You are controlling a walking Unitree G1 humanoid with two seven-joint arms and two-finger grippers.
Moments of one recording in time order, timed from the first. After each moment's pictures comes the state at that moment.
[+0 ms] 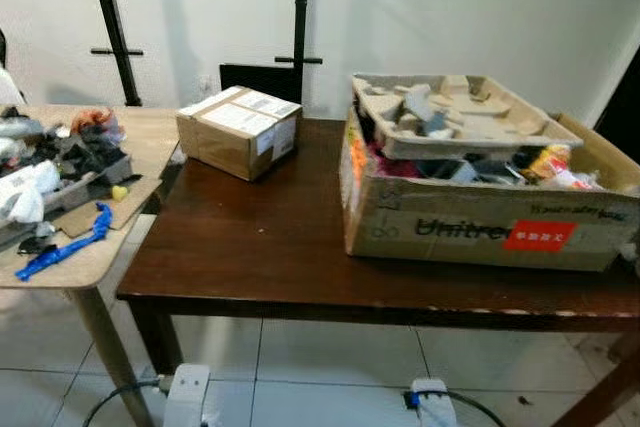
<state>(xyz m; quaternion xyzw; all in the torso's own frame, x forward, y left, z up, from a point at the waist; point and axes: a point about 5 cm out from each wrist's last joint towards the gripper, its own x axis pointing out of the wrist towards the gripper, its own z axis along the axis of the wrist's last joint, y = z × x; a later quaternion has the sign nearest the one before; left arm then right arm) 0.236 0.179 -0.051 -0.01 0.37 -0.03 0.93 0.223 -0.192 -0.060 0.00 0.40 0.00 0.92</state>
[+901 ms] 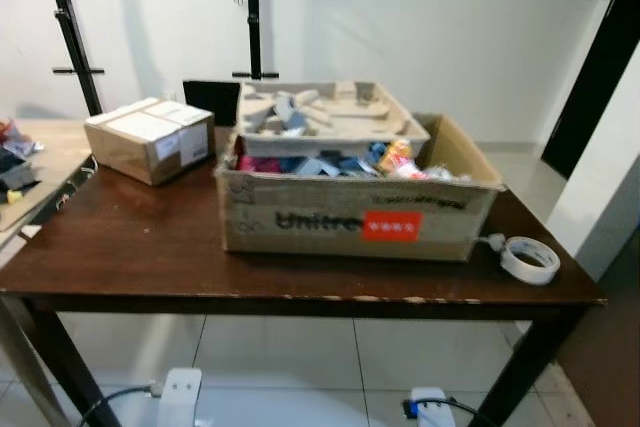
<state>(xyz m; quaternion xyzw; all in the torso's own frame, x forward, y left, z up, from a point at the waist) 0.231 0.183 -0.054 -0.01 0.38 -0.02 0.93 0.216 -0.190 -0.065 0.00 0.41 0.00 0.91</state>
